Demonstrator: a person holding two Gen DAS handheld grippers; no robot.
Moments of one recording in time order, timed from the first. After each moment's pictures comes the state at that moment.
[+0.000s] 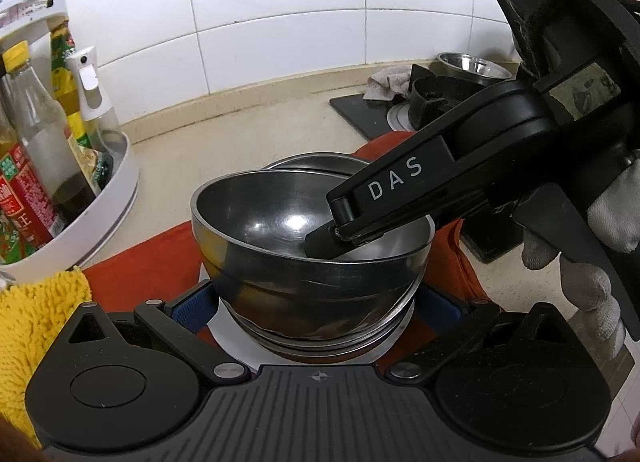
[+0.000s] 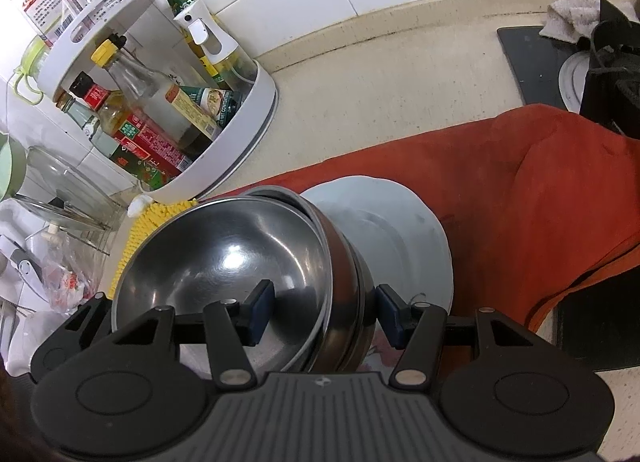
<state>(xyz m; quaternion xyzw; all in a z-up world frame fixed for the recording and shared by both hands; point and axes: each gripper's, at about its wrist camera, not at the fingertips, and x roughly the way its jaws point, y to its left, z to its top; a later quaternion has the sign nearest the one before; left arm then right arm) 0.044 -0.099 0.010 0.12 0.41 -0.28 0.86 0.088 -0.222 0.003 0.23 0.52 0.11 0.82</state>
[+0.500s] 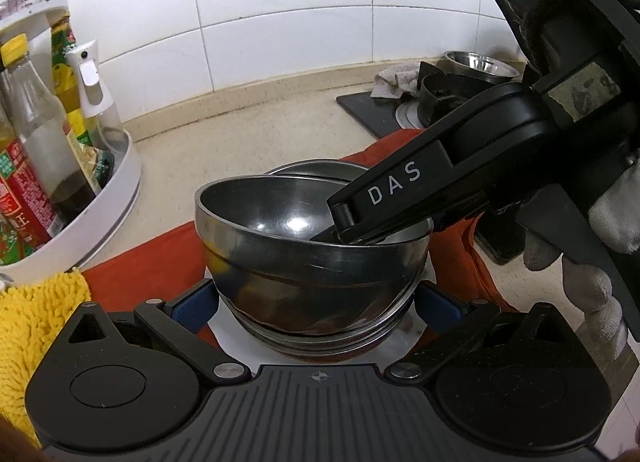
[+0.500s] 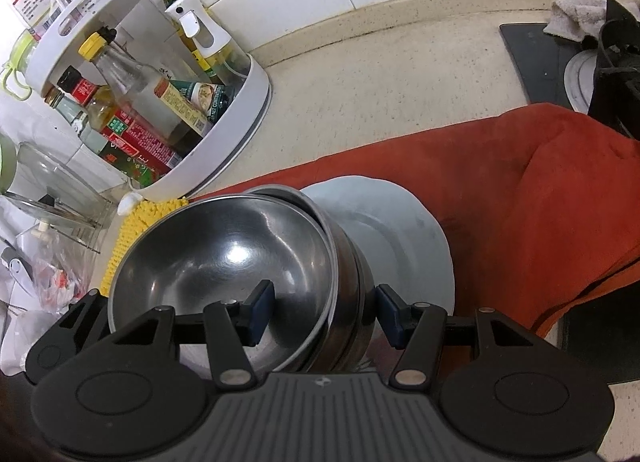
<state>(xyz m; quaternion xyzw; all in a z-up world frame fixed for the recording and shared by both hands) 0.050 -0.100 0.002 0.13 0.41 -0.28 0.86 0.099 -0.217 -0.006 0.23 0.53 0.10 0.81</state>
